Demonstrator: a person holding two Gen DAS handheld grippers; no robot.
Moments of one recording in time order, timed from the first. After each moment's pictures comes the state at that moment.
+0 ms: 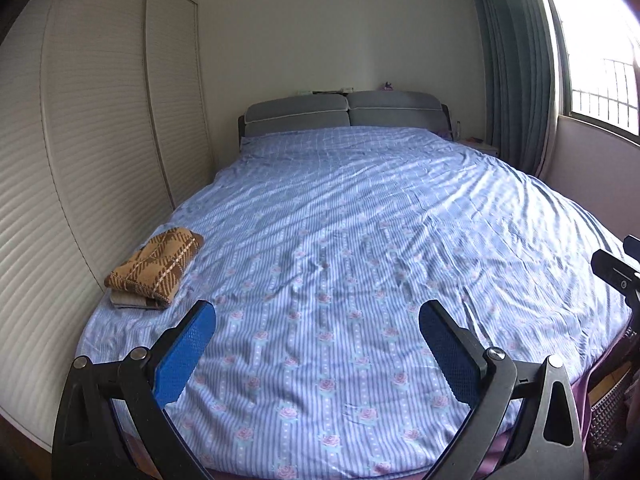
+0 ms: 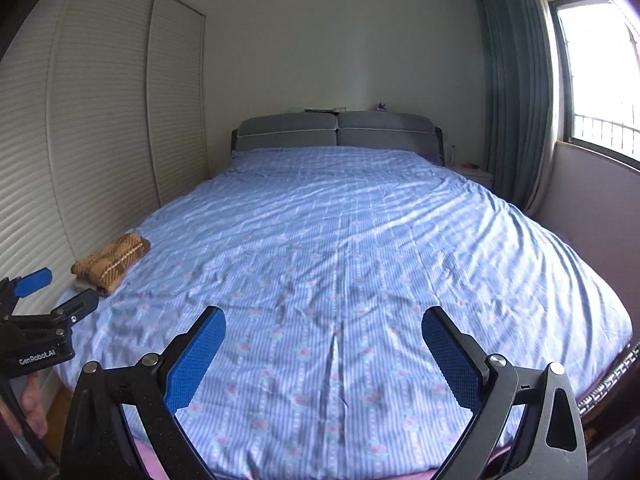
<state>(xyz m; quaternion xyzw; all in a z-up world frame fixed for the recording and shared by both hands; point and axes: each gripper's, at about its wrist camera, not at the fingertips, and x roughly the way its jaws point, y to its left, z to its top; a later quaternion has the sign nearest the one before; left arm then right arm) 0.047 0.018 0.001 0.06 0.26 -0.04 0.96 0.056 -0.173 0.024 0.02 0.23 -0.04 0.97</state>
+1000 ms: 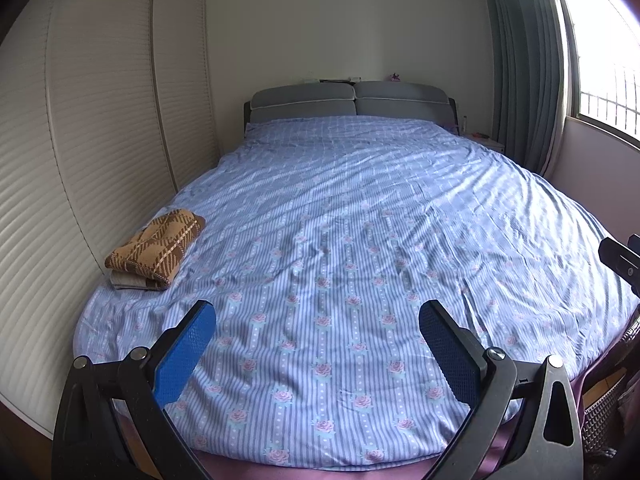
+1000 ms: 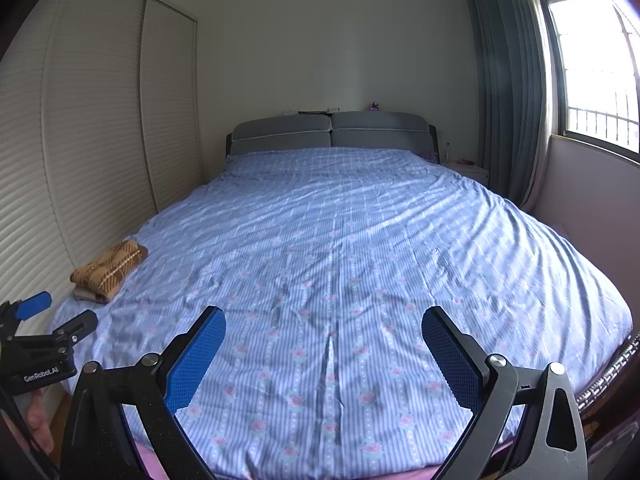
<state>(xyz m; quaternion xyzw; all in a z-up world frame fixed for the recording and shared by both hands) 0.043 0.018 -0.002 0.04 0.28 -0.03 0.96 0.049 -0.183 0.027 0.03 0.23 -0.04 0.97</state>
